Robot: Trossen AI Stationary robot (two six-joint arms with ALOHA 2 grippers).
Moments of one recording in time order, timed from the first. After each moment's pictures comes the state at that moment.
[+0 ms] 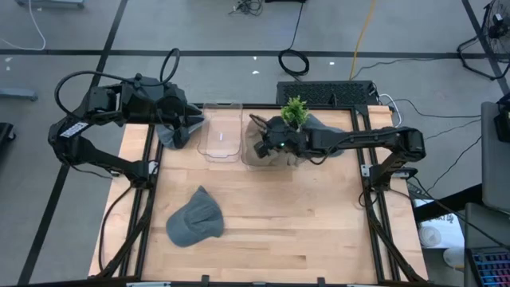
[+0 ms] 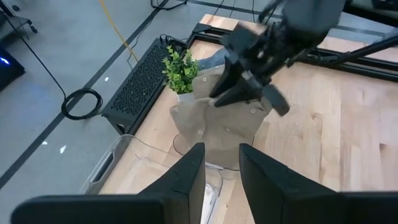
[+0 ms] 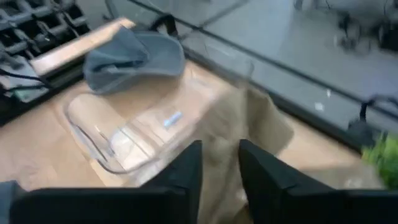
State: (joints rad) left arm 0.18 1.21 1.78 -1.17 -0.15 -0.10; right arm -0.10 1.63 1.25 -0.24 0.55 0.48
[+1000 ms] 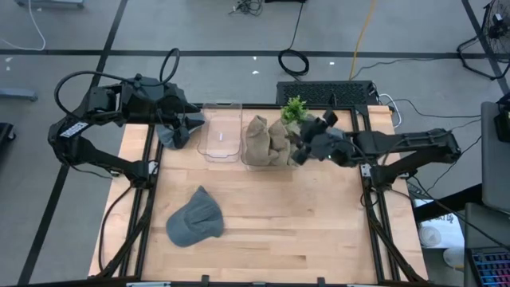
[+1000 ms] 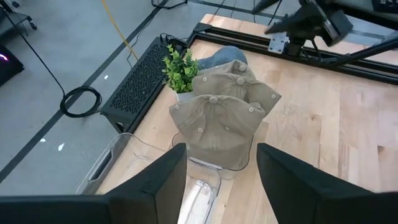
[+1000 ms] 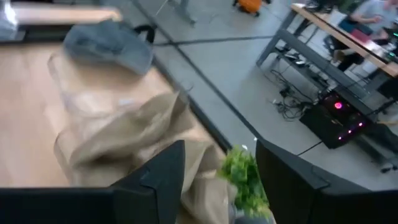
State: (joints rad) left arm 0.18 1.21 1.78 -1.17 -0.15 -0.11; right arm 0.10 1.26 1.25 -0.65 0.84 0.17
